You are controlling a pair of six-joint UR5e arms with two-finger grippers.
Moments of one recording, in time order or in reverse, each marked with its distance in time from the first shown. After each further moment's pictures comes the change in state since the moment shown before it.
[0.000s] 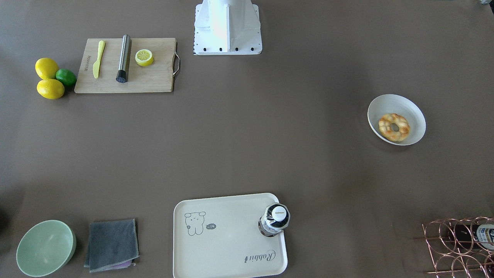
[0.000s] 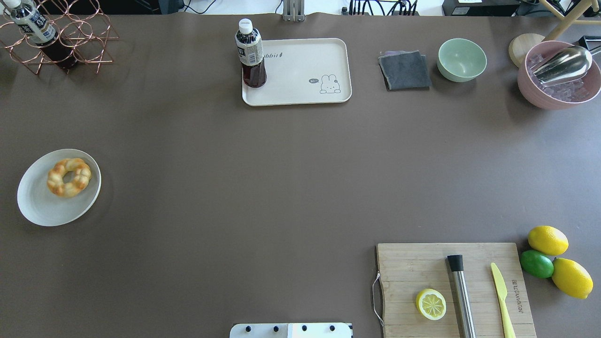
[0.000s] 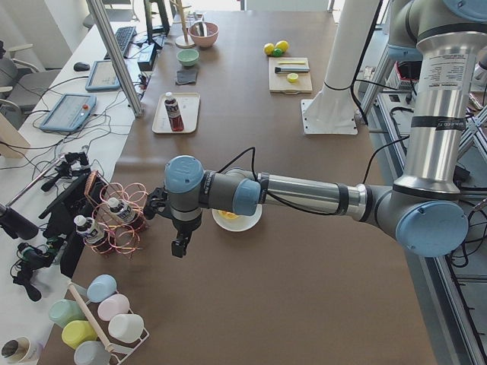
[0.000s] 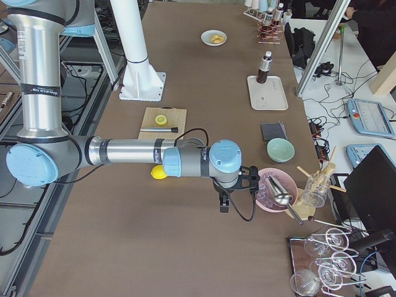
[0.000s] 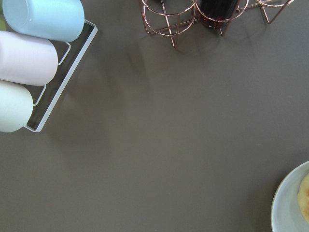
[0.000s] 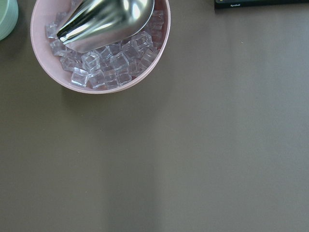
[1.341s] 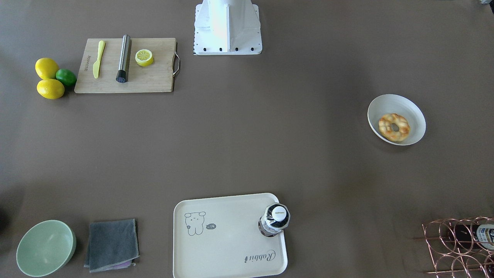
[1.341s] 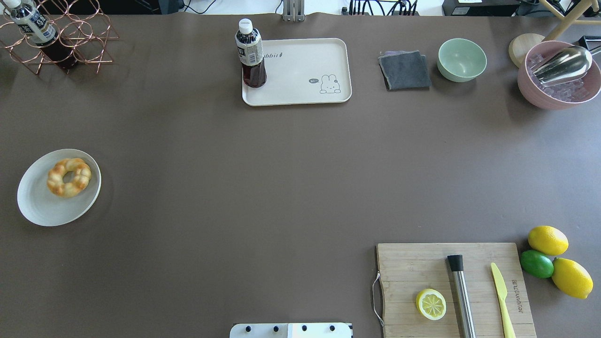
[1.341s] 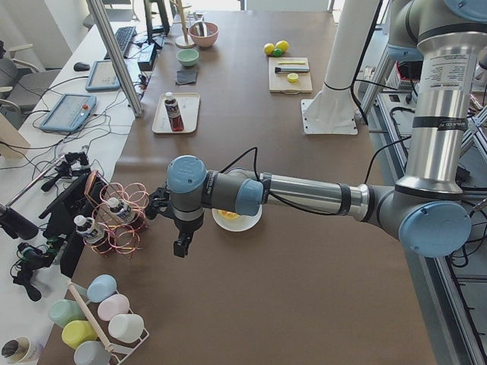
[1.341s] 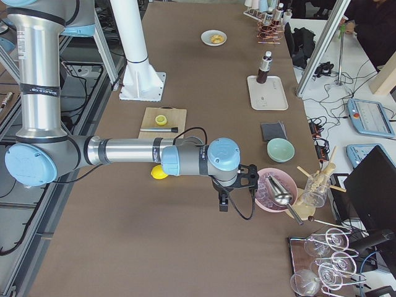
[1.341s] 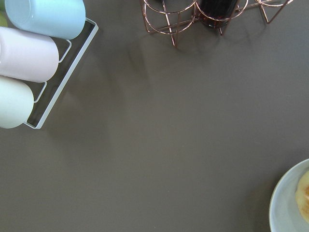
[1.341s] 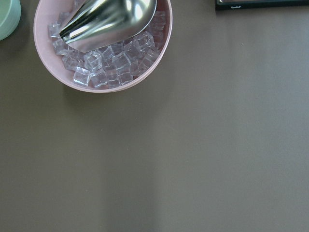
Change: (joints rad) left arm -0.004 0.011 -0.013 0.000 -0.005 -0.002; right arm 0.000 -0.008 0.017 0.000 -0.006 -0.002
